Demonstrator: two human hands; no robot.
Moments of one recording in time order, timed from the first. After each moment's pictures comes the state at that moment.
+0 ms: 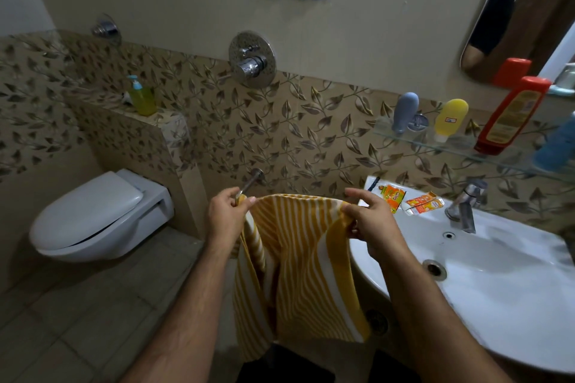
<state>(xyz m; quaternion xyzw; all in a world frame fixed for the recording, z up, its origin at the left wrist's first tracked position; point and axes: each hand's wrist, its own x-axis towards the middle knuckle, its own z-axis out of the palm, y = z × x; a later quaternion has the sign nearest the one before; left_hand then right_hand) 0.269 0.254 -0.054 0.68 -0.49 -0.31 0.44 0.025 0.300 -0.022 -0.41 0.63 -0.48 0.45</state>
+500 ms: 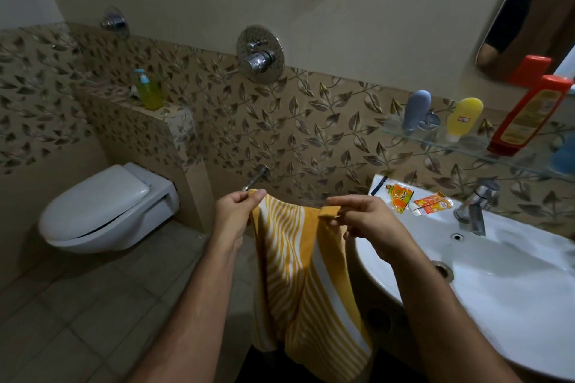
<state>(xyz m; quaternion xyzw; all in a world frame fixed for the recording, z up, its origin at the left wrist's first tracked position) 0.262 0.255 -0.052 0.60 -0.32 -0.50 0.54 0.026 0.304 -0.006 -0.53 0.56 -0.39 0.51</state>
